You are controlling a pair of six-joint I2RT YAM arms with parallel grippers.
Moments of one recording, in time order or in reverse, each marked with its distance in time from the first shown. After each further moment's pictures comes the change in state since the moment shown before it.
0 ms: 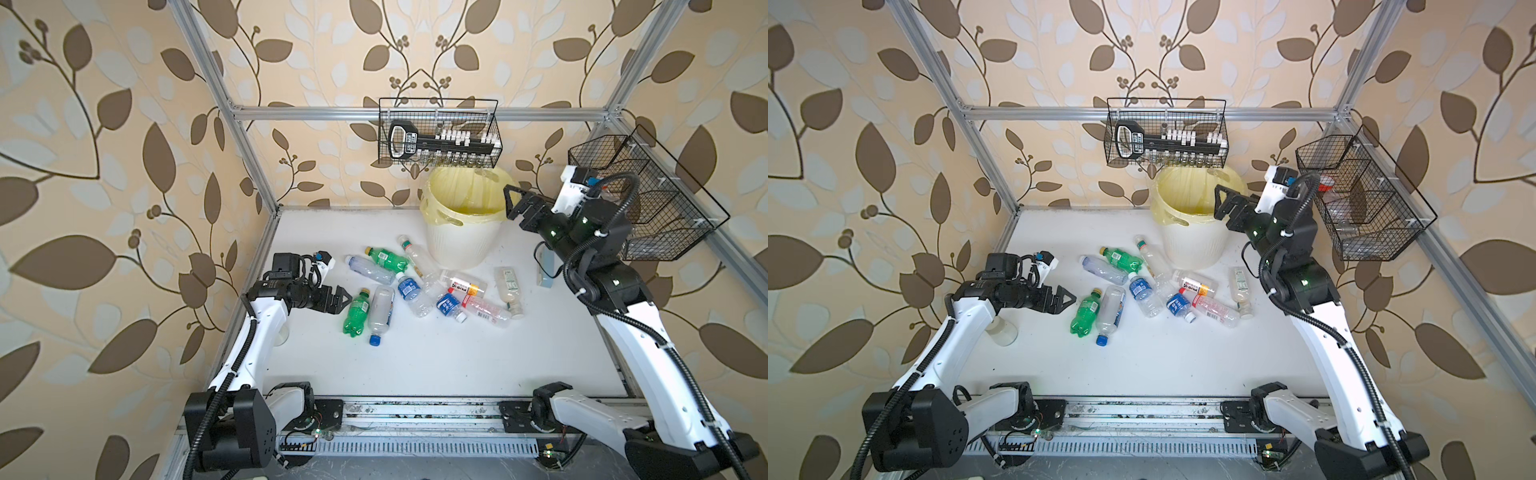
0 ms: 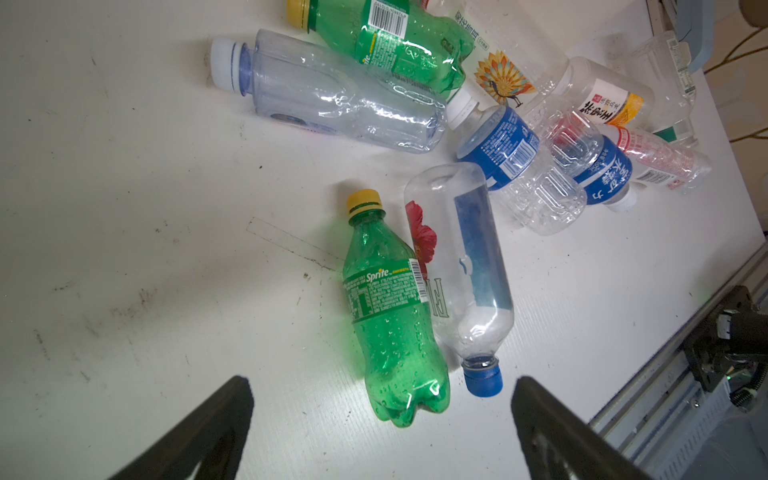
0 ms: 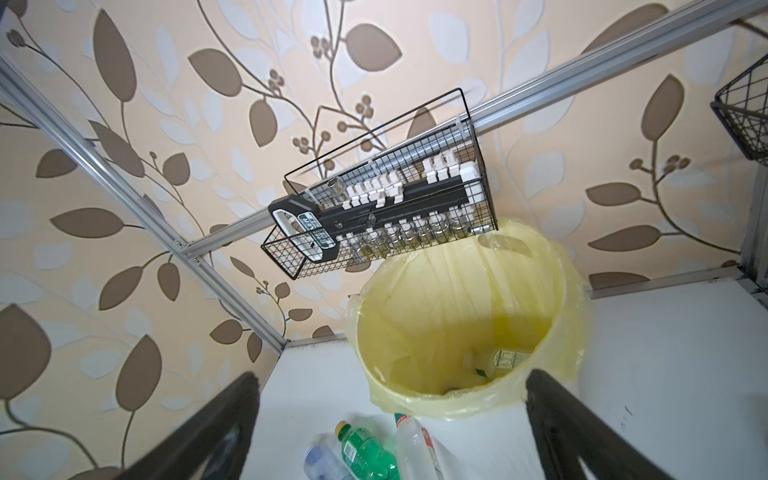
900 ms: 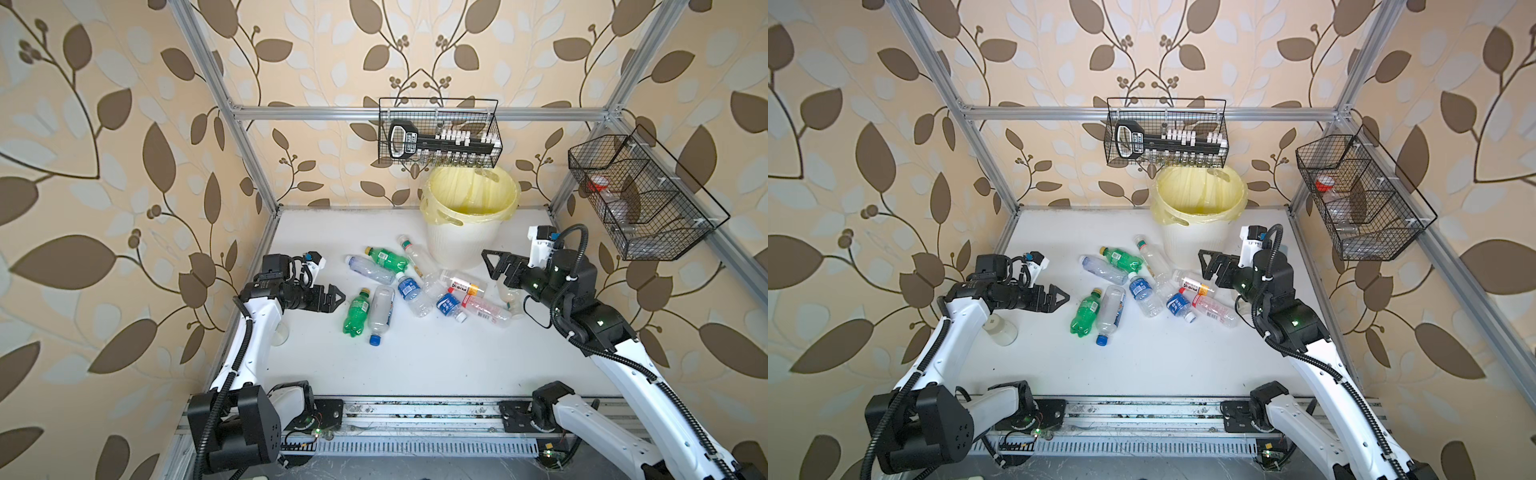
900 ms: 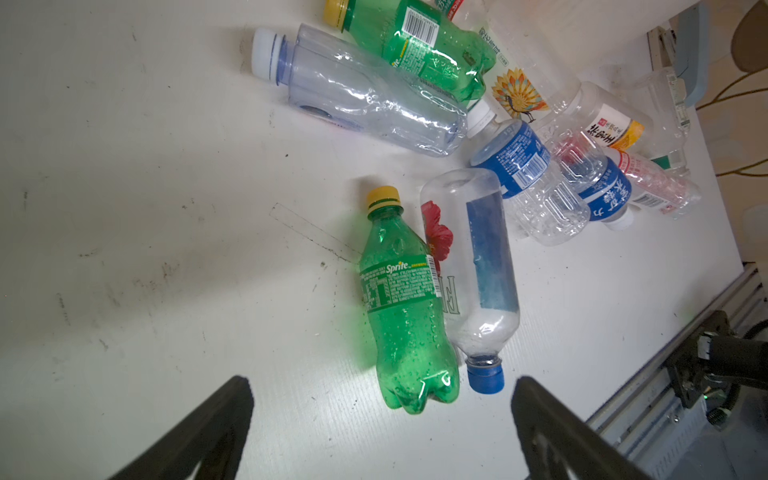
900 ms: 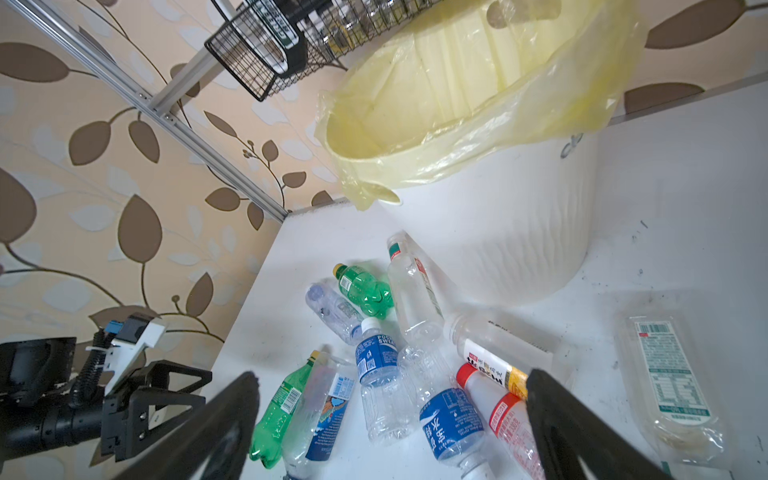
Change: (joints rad) left arm 0.094 0.008 0.002 -0.037 0.063 0.008; right arm 0.096 -0.200 -0.383 -0.123 -0.077 0.042
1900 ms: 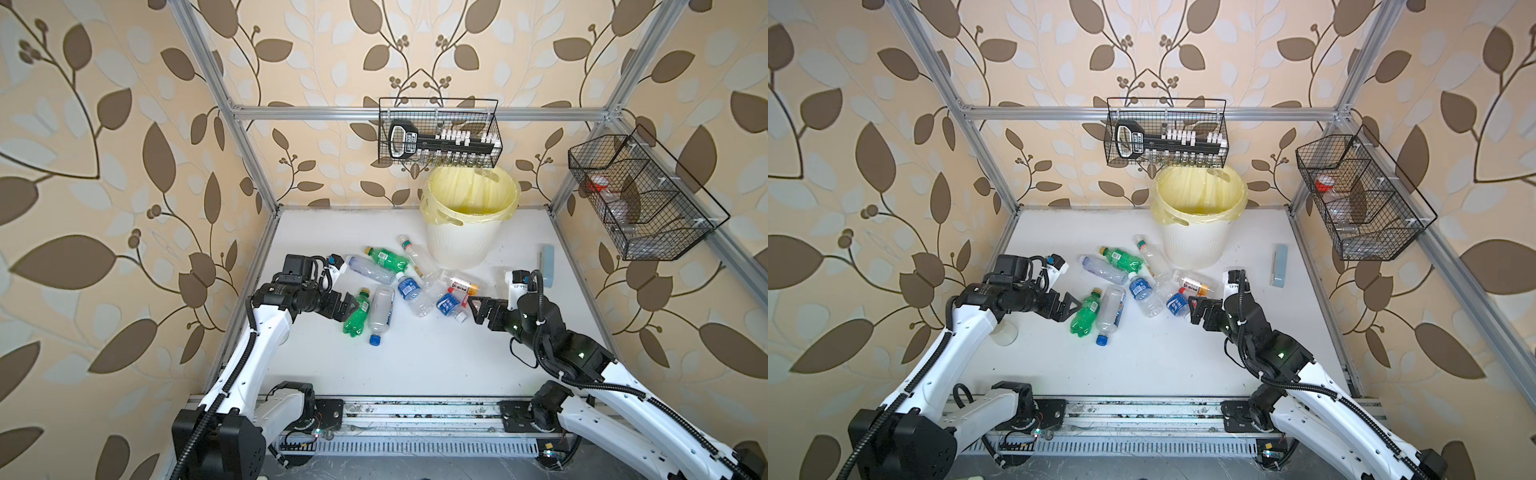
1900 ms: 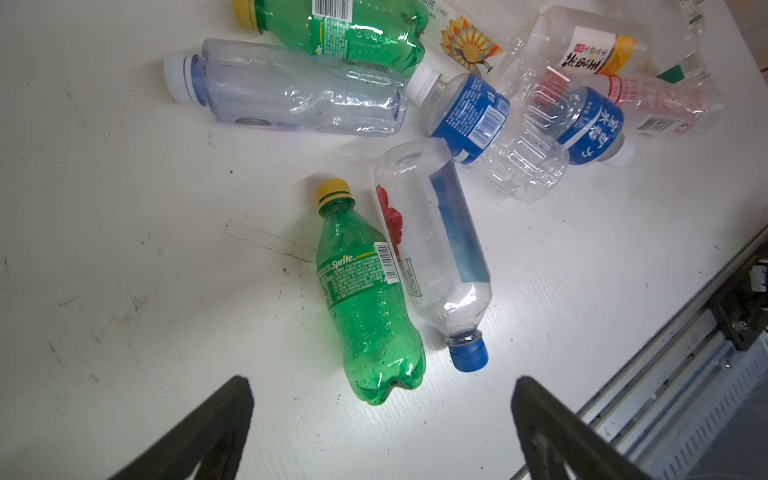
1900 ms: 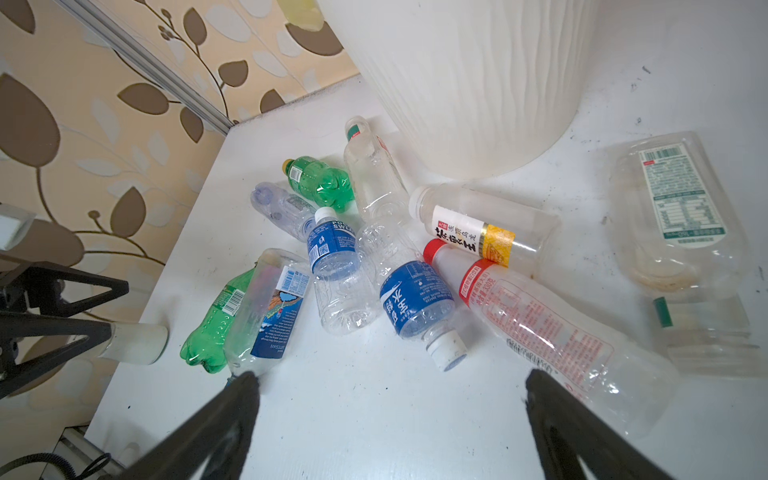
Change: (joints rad) left arm -0.273 -0.075 0.014 -0.020 -0.199 -0.017; right arm 0.312 -0.181 -0.307 -0.062 0.271 0.136
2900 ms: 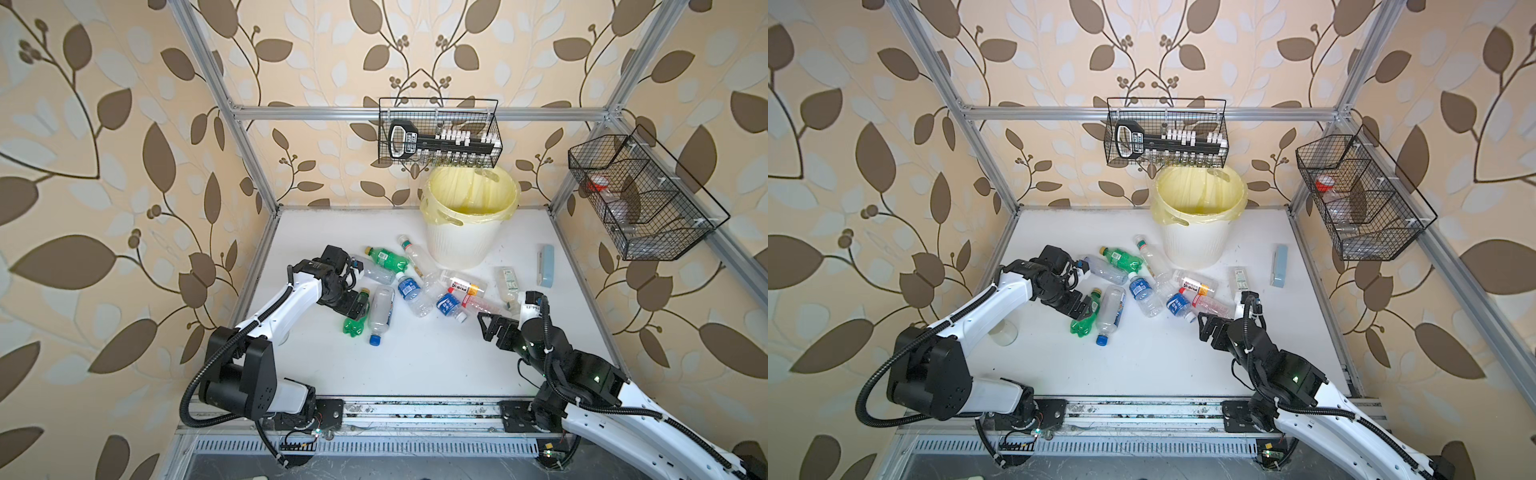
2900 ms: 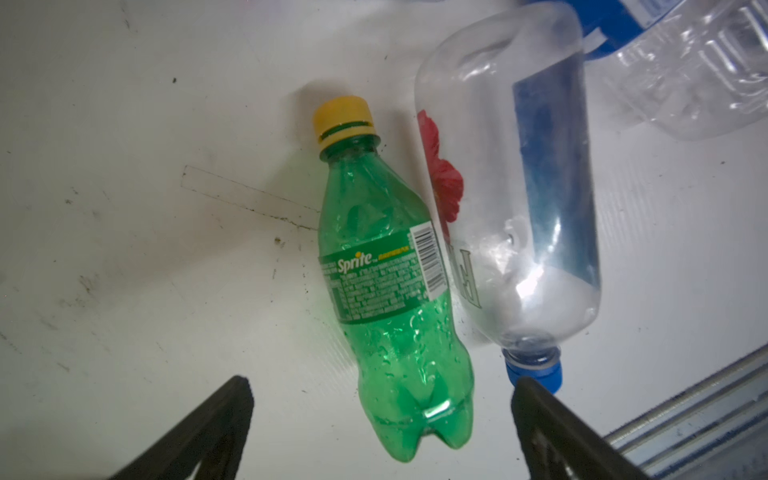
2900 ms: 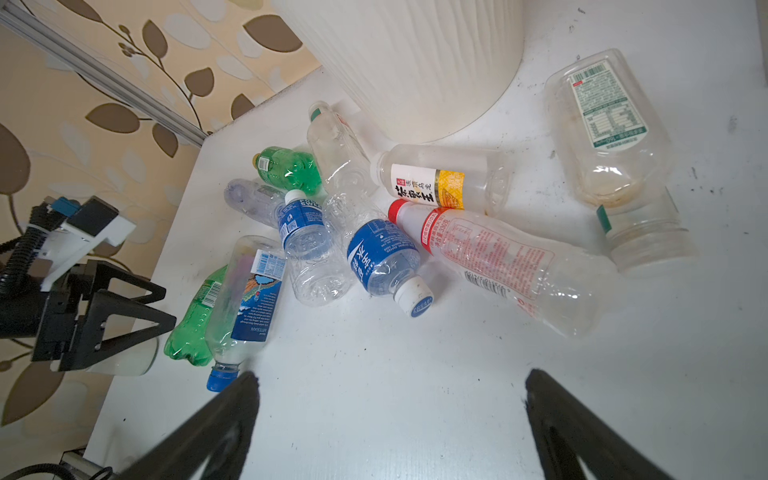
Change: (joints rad) left arm -0.179 0.354 0.104 -0.045 -0.225 -0.074; right arm 0.154 -0.195 -0.096 -0.167 0.179 0.204
